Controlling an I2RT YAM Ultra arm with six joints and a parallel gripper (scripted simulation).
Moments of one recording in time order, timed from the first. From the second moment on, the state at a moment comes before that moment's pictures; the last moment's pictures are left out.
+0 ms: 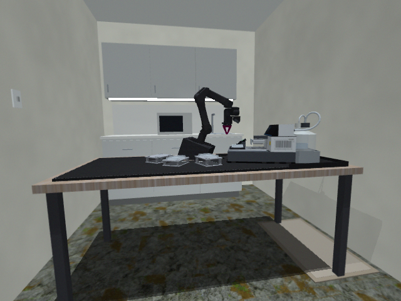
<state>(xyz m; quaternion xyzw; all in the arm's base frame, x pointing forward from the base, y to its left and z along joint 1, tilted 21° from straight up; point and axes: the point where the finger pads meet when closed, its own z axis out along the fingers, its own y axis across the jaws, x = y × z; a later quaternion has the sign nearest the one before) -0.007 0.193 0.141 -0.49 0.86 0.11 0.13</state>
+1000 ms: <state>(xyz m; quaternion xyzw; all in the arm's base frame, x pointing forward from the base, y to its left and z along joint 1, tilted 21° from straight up) -0.005 0.198 0.095 -0.55 0.73 0.22 0.33</state>
